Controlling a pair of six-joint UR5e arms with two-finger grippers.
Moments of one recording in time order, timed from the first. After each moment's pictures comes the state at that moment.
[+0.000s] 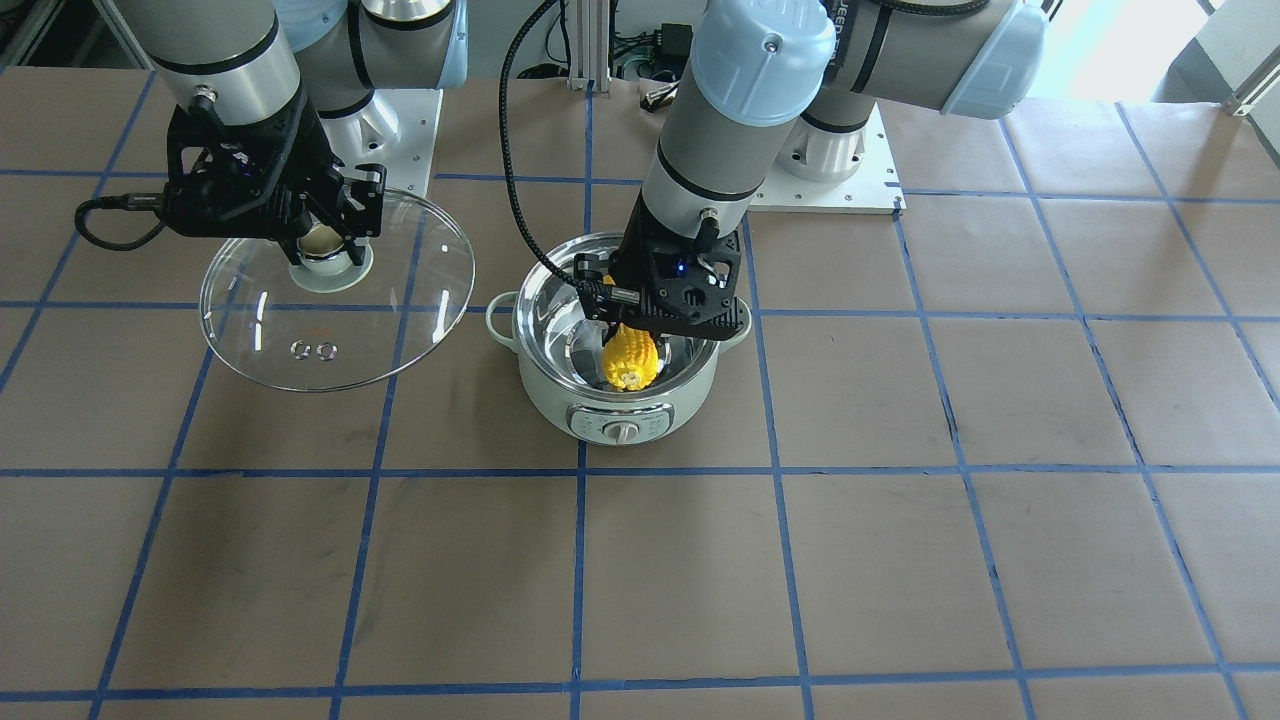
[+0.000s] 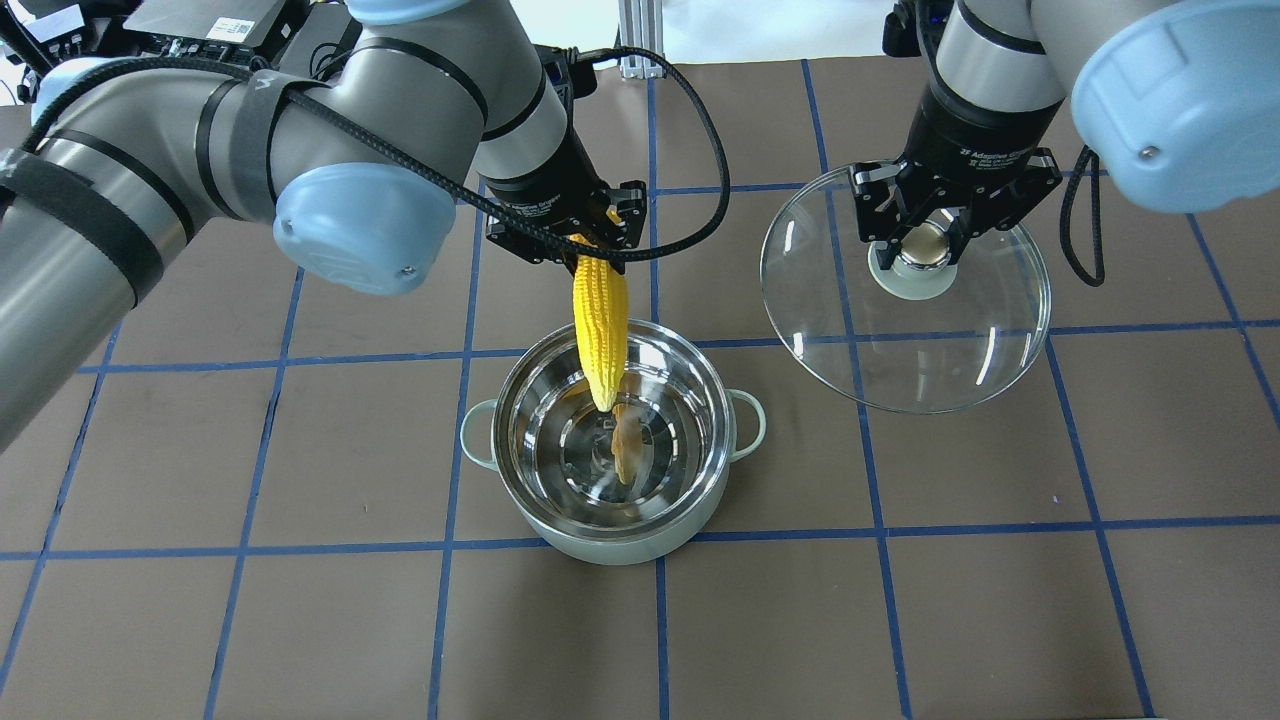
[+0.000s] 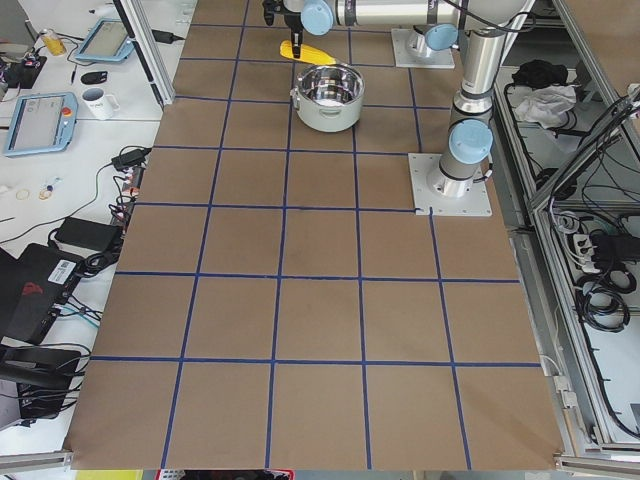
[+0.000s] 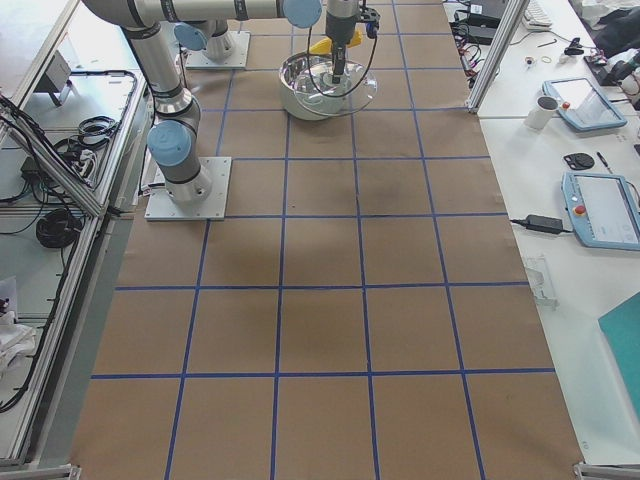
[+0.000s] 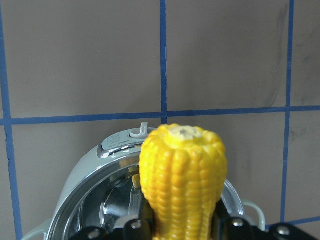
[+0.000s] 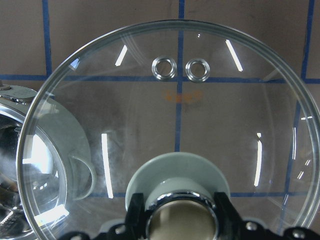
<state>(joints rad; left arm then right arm) -1.84 -1.75 -1.59 -1.28 1.38 -0.27 1.63 -1.57 1.58 -1.54 -1.59 0.03</state>
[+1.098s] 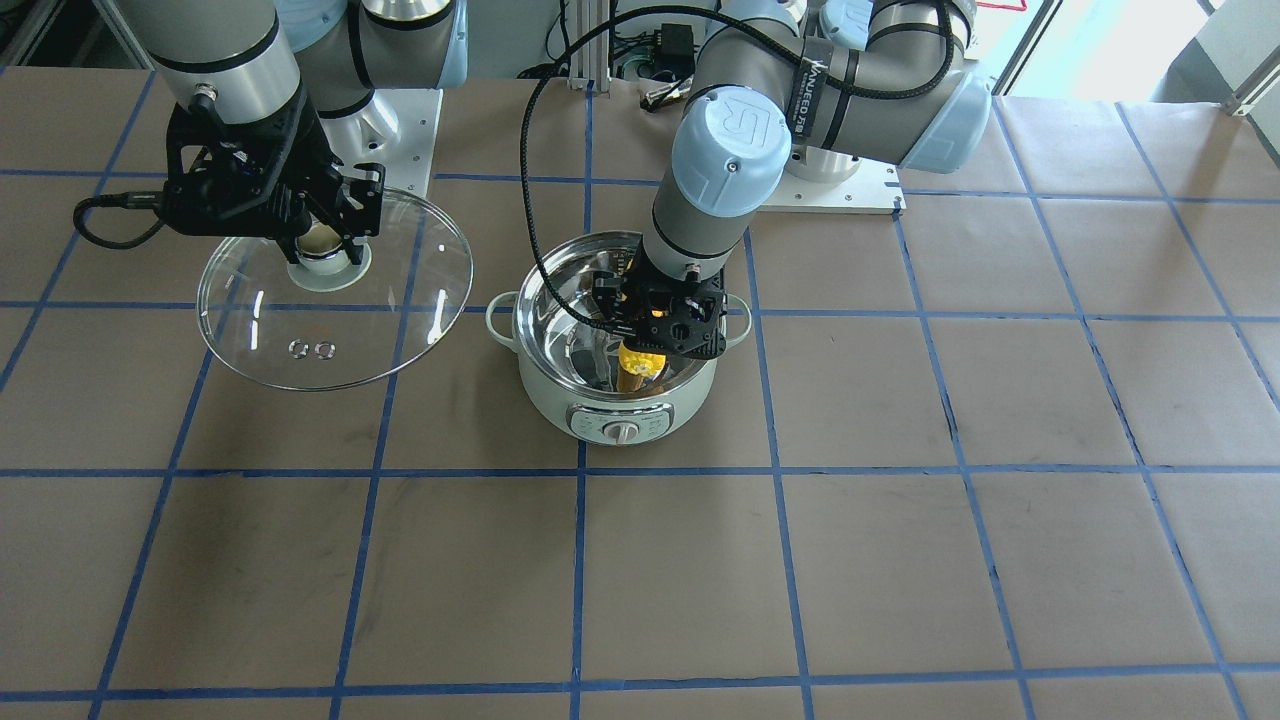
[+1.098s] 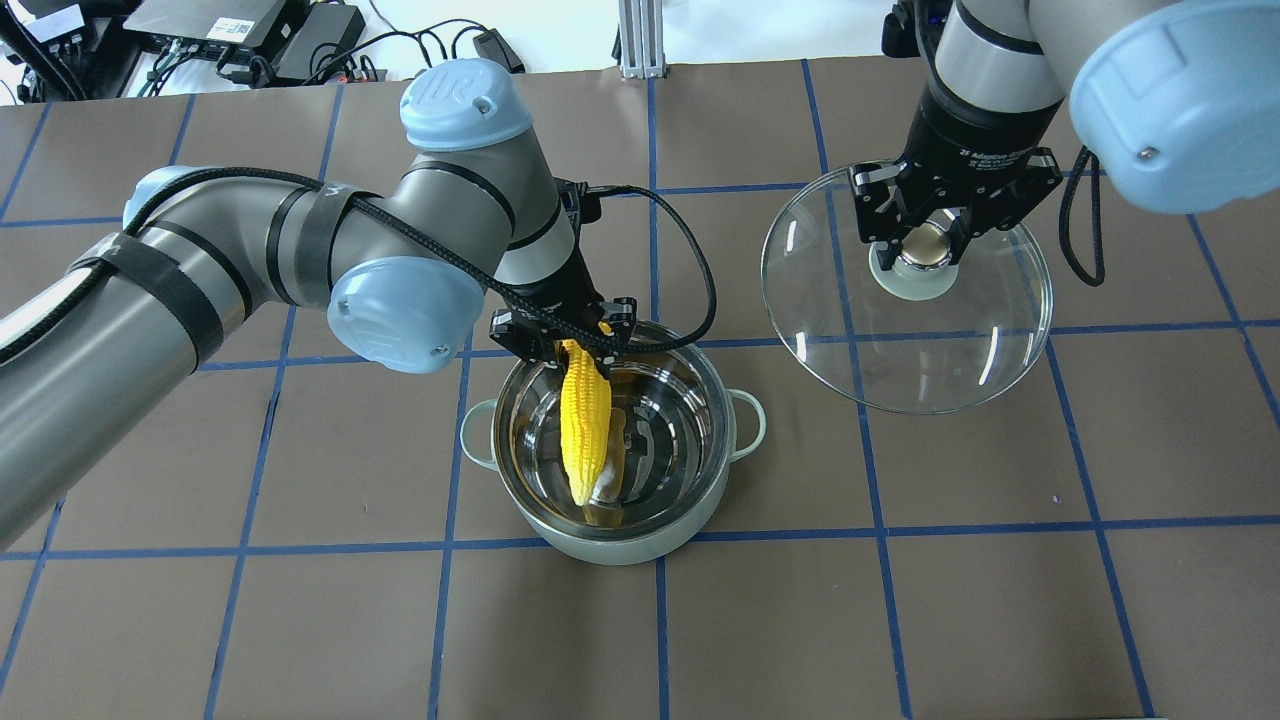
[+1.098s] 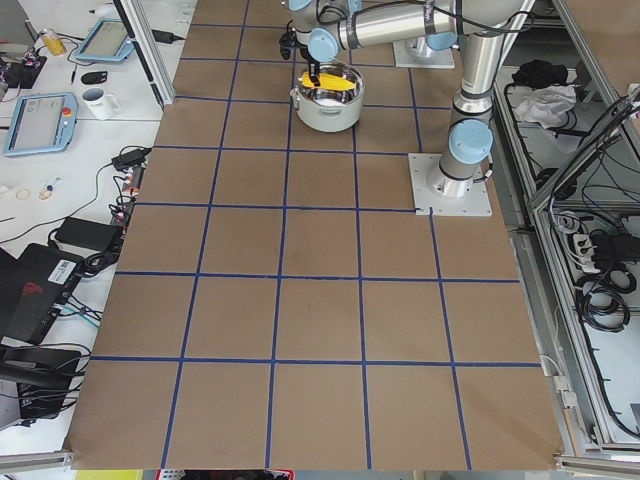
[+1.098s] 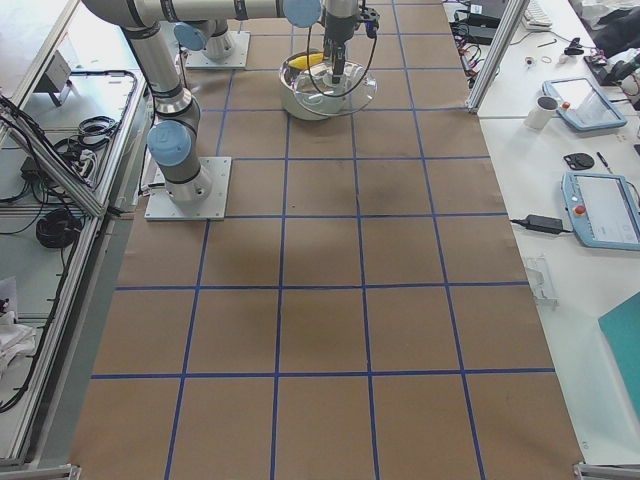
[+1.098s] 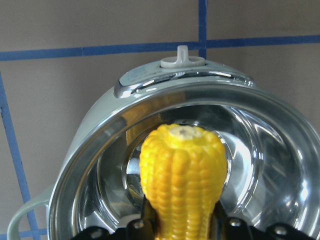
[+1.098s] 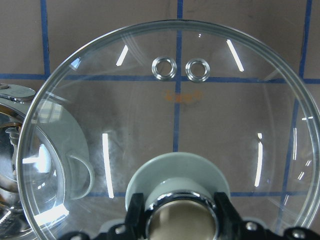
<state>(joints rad) -1.84 -1.77 -1.76 -1.29 1.41 -0.23 1.63 -1.57 1.58 -1.54 -1.60 0.03</state>
